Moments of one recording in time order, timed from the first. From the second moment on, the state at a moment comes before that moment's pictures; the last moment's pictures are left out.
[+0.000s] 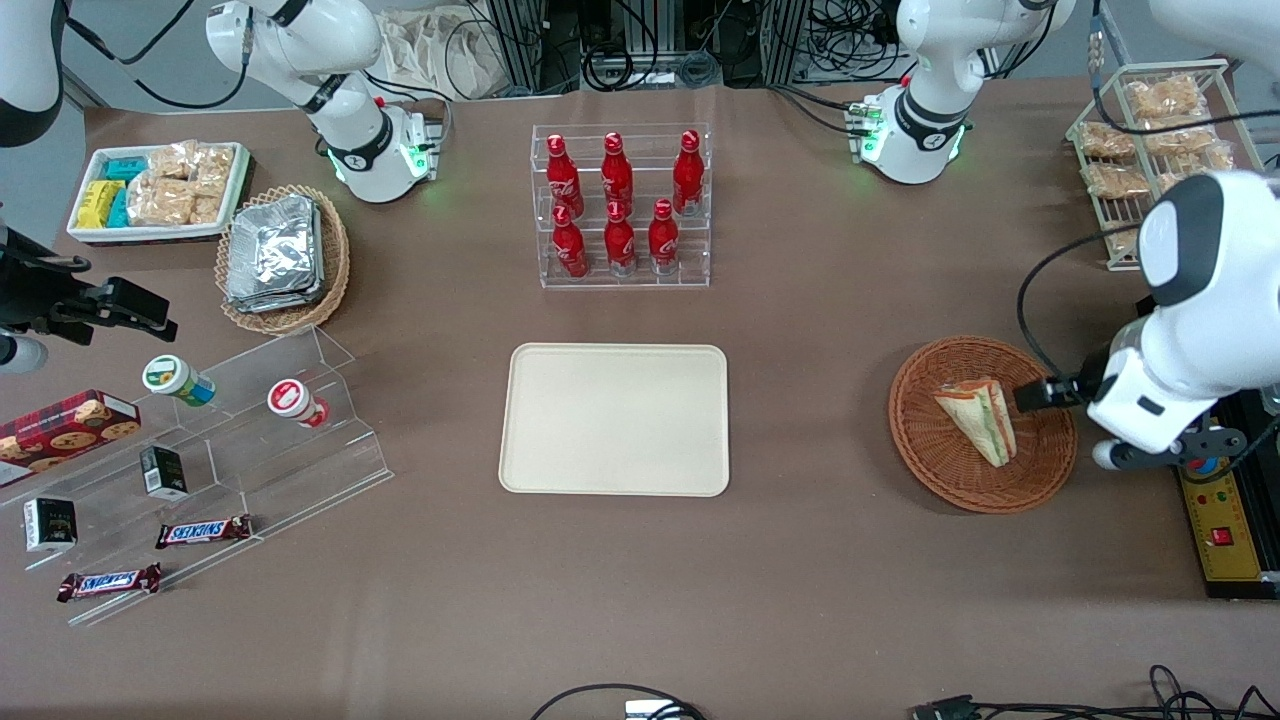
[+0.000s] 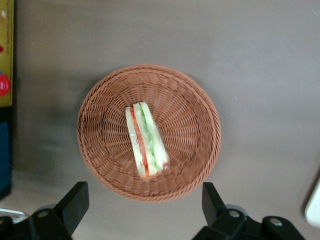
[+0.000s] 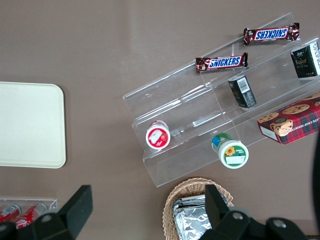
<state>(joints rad) 0.14 0.29 -0.20 -1.64 0.10 1.81 -0.33</state>
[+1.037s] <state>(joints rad) 0.15 0.29 -0.18 -2.10 0.12 2.16 -0.70</state>
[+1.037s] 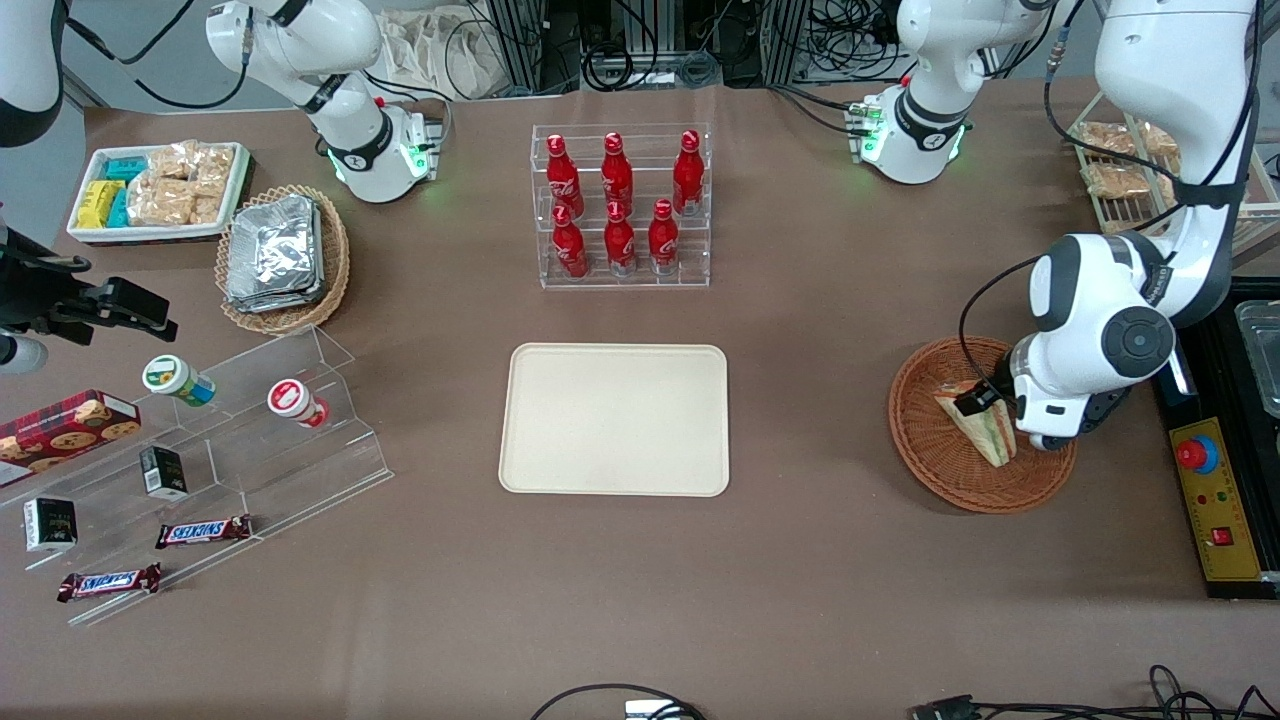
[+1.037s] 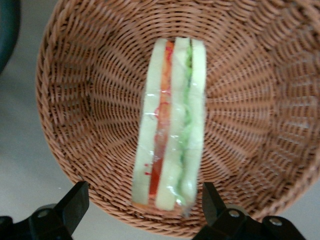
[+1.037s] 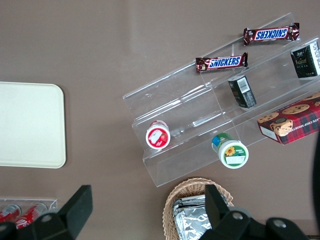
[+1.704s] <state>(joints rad) 0.17 0.39 -0.18 -2.13 0.13 2.40 -0.70</state>
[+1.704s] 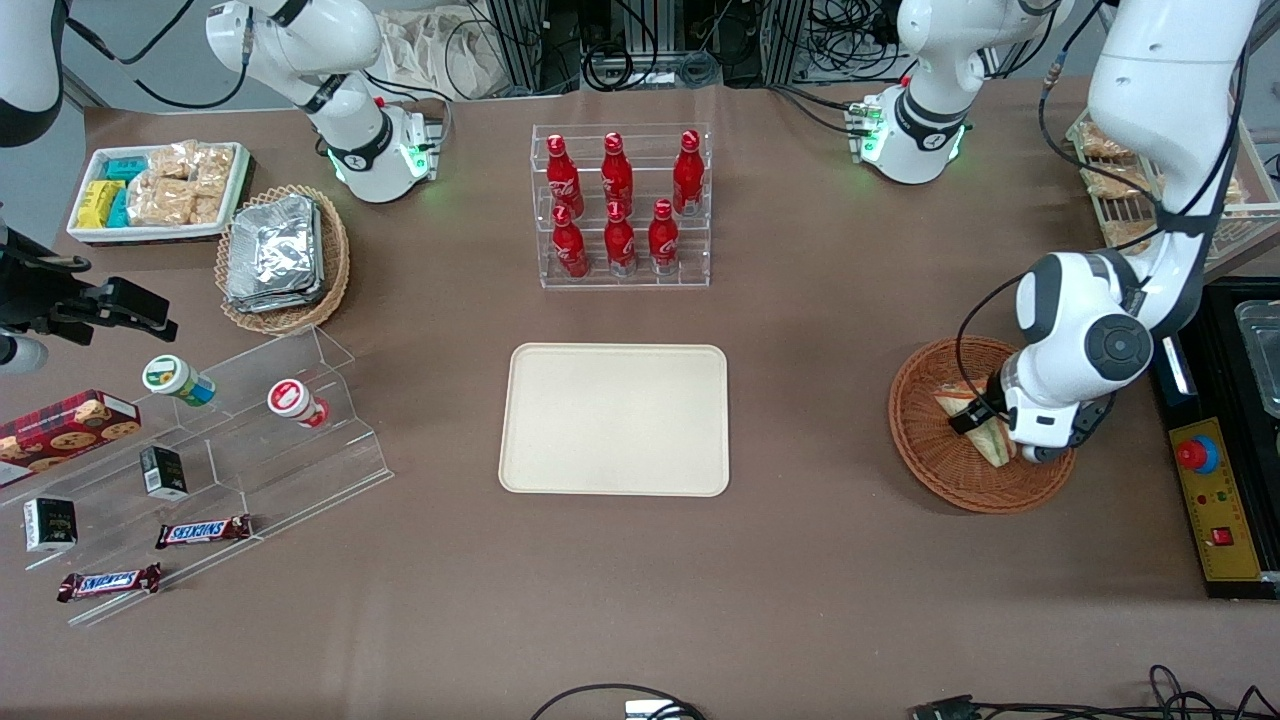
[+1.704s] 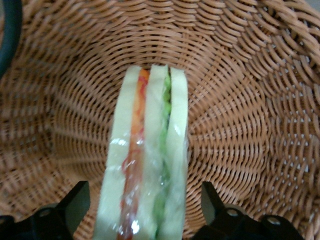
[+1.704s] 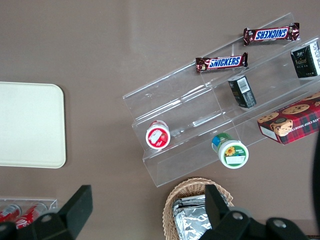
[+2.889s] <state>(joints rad) -0.07 0.35 -0.23 -1.55 0.13 1.74 -0.61</state>
